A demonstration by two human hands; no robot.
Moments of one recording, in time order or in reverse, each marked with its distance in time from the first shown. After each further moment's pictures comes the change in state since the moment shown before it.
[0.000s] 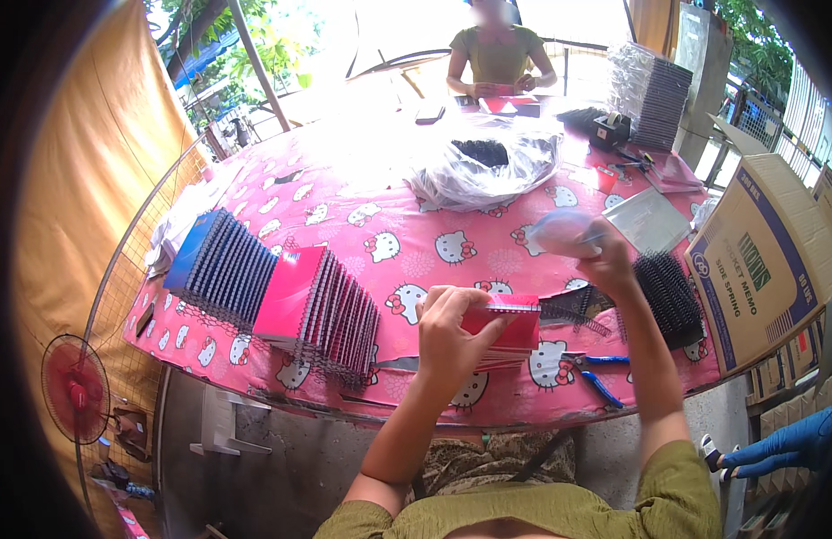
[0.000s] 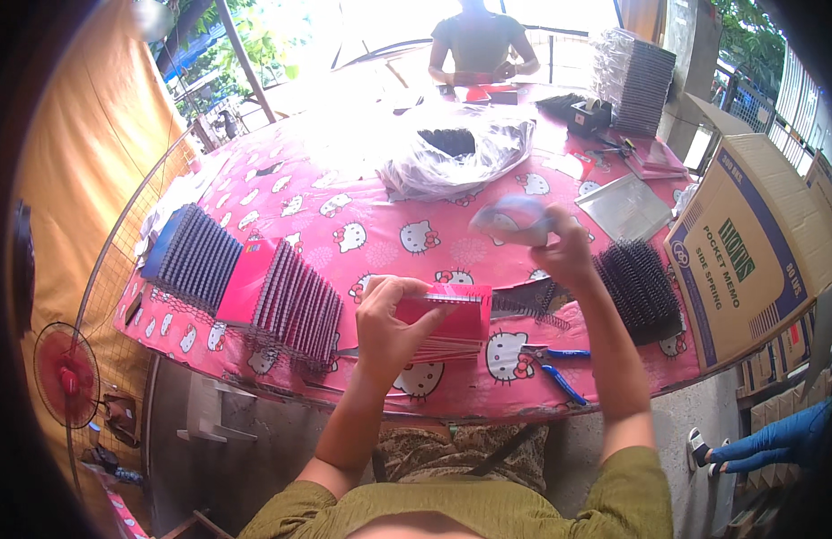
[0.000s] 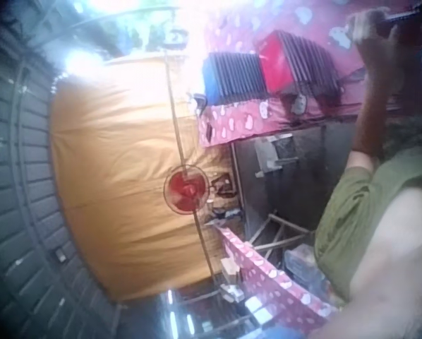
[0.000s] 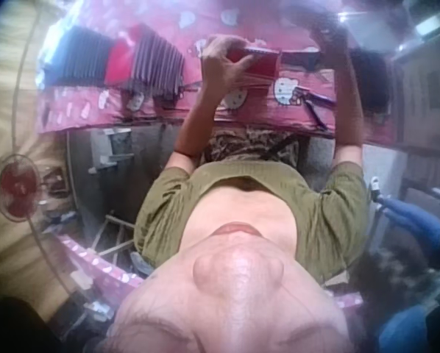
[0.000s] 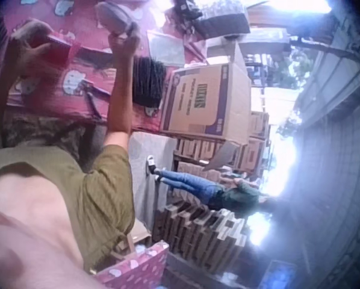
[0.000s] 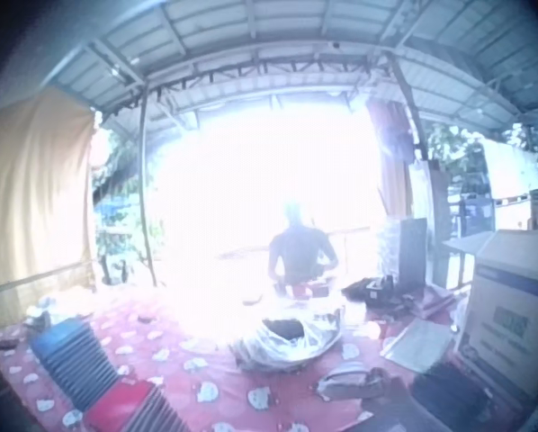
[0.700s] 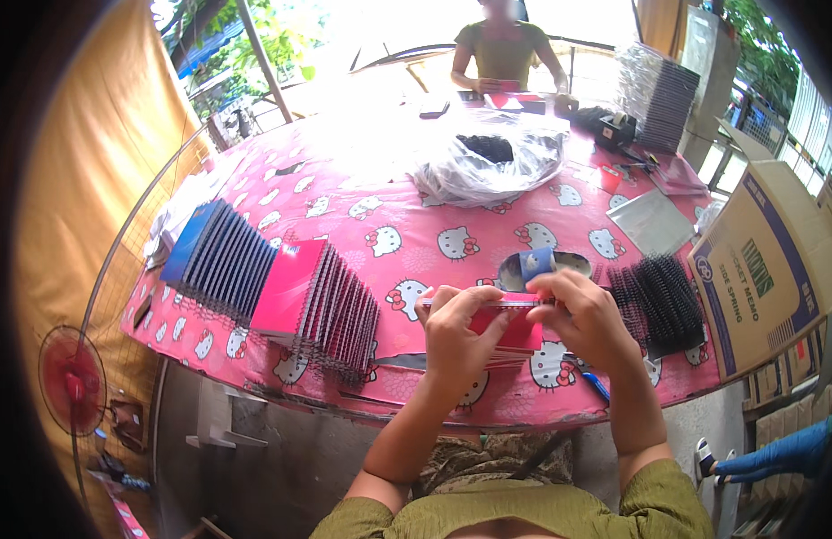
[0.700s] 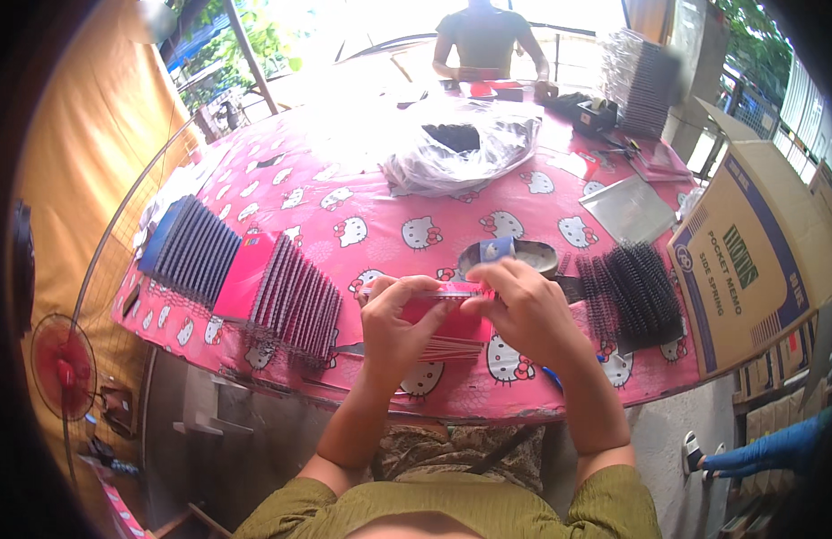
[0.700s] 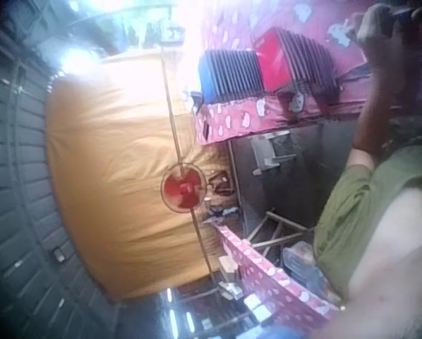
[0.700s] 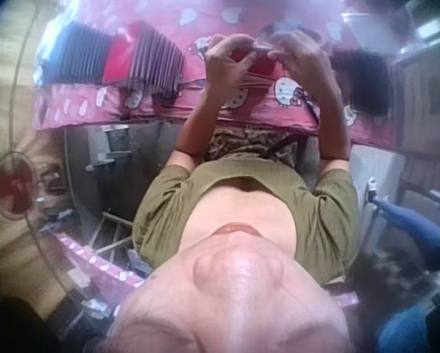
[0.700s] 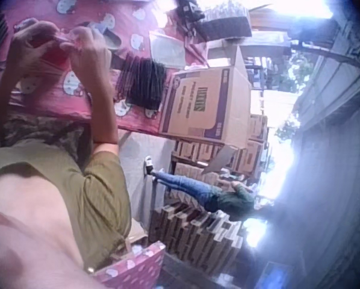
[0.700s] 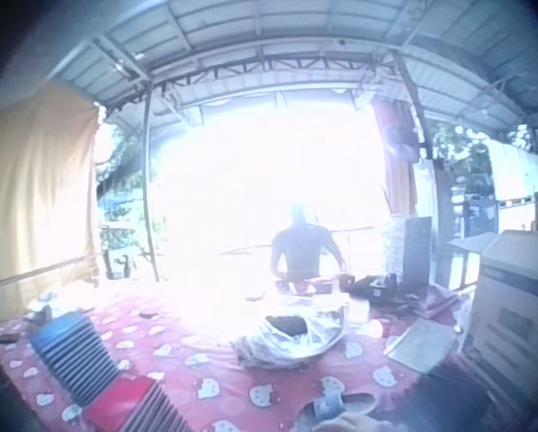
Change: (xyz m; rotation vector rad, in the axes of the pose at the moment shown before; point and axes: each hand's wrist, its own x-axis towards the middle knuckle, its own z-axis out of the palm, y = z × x) left_hand 0.003 0.005 0.005 0.025 0.033 0.037; right_hand -0.034 -0.127 0.003 -0.078 -0.228 -0.102
